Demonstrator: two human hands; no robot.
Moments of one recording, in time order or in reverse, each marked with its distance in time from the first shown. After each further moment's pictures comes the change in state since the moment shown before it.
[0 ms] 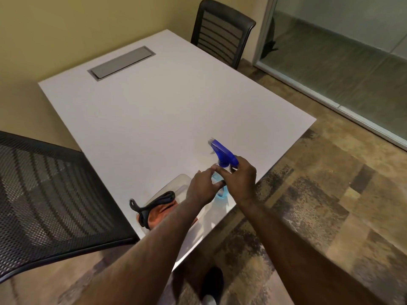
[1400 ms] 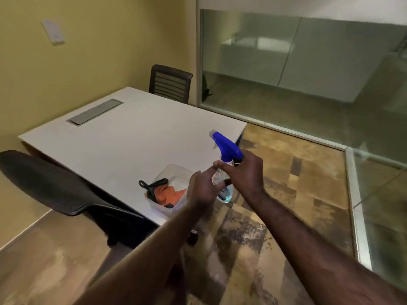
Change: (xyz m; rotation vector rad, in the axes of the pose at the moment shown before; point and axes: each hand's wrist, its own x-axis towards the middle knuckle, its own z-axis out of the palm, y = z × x) left_hand -0.273 0.025 -0.040 -0.100 0.187 0.583; right_hand -0.265 -0.139 -0.144 -0.039 0.342 -0.097
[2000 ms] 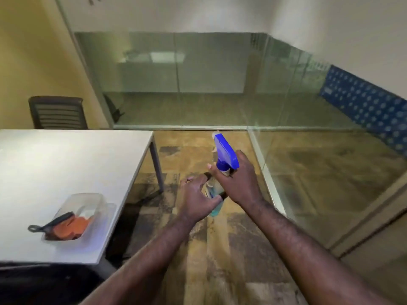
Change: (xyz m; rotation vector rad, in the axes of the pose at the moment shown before) left_hand -0.120 0.202 0.140 -0.172 -0.265 0.369; right_hand -0.112 0.061 -0.275 -0.187 0.328 -0.070
